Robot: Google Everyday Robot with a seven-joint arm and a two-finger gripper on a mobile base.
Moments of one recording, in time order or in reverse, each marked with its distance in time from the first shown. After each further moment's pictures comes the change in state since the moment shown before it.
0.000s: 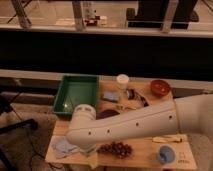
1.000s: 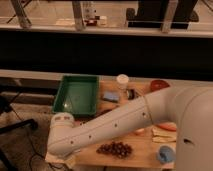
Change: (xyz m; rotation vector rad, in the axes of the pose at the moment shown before) arm -0.092 -0.056 0.024 0.149 -0.080 -0.177
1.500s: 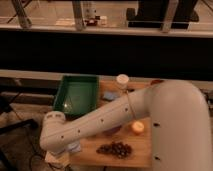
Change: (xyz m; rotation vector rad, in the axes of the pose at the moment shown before) arm -0.019 -0.022 0.038 -0.067 -0.040 -0.026
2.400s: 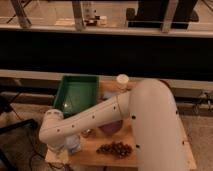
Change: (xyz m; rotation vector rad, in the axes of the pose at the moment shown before) arm 0.013 -0.017 0.049 -0.071 -0.003 -0.036
